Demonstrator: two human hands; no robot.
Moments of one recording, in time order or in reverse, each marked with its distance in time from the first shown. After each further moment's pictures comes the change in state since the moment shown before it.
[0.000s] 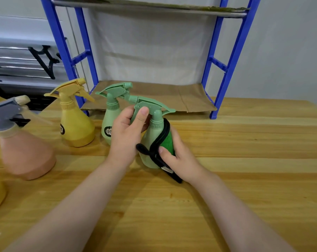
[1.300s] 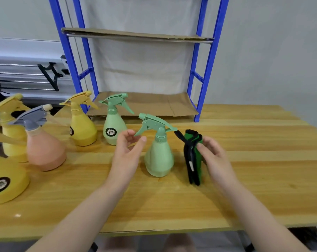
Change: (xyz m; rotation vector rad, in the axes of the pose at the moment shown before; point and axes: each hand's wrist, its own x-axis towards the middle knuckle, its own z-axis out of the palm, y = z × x) left_hand -0.081 0.027 0.000 0.212 0.044 -0.180; right_hand -0.099 -0.034 -0.072 0.252 0.443 0.171
